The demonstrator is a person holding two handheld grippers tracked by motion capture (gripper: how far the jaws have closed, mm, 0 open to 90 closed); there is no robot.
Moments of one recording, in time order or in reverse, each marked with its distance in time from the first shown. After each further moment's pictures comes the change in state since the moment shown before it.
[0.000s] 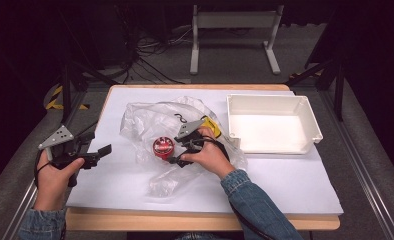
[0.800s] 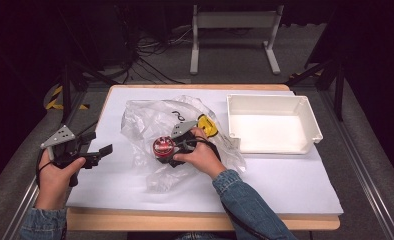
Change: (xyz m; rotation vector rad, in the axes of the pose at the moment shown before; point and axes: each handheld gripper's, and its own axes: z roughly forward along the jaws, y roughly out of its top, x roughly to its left) left arm 0.001 -0.001 0.004 0.007 -0.006 -0.003; right arm 0.003 0.007 0.022 -0.078 0.042 0.005
